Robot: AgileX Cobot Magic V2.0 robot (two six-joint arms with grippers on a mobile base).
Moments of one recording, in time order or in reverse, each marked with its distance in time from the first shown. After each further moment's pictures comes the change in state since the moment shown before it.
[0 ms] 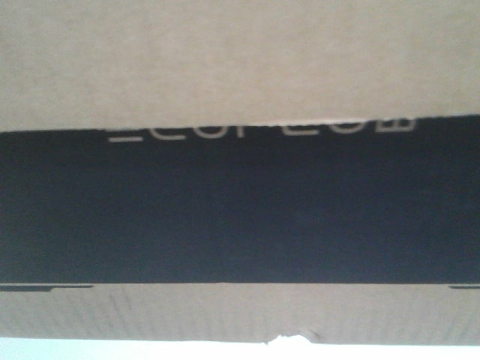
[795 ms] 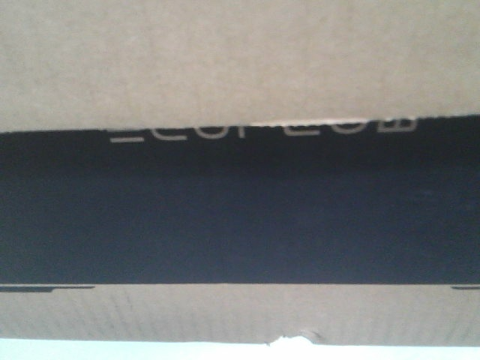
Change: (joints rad) left arm 0.000 0.000 0.000 0.002 0.000 0.000; right arm 0.000 -0.002 0.000 0.000 0.000 0.000
